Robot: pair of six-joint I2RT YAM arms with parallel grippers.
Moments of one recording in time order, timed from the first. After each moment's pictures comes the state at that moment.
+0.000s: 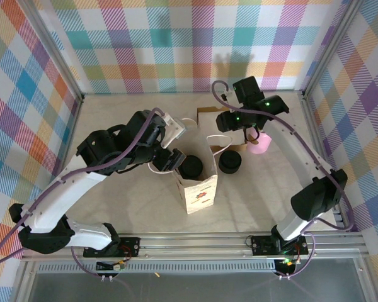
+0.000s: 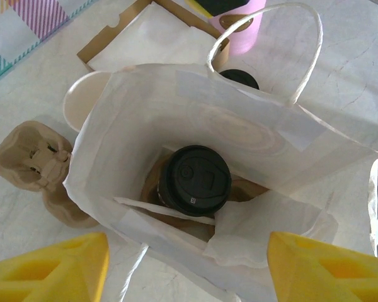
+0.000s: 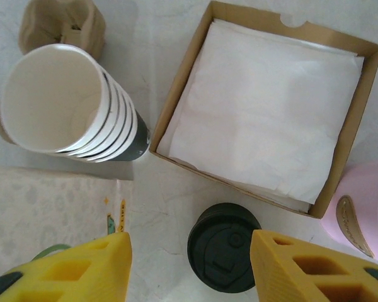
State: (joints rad) left arm -0.92 1.31 1.75 -1.23 -0.15 -0.03; right arm 0.45 1.64 1.75 -1.06 -0.07 0.08
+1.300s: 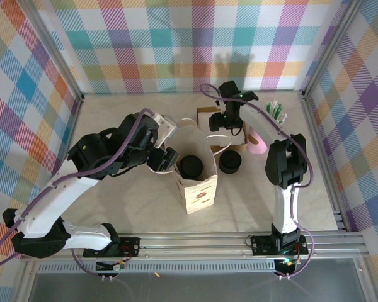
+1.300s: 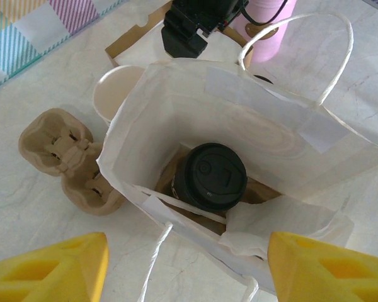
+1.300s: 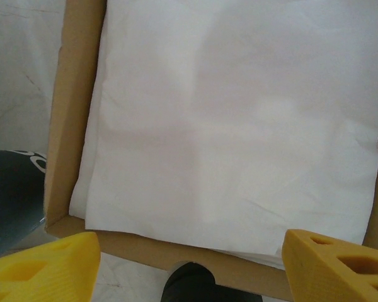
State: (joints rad) left arm -0.92 1.26 1.73 -1.24 -0.22 -0.09; right arm 0.40 2.07 1.90 -1.02 -0.03 0.17
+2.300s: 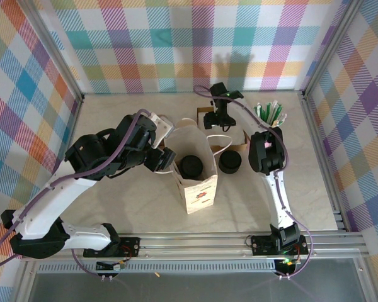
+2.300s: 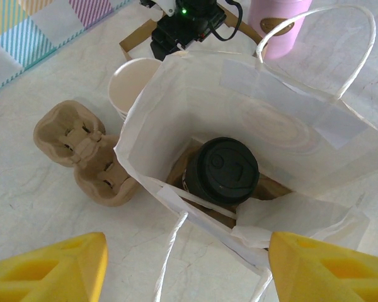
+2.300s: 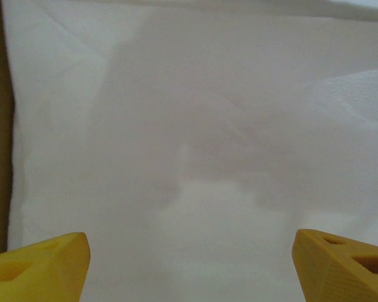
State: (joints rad) left arm -0.92 1.25 1.73 -1.26 -0.26 -0.11; right arm 0.39 2.44 2.25 -1.06 0.04 0.19
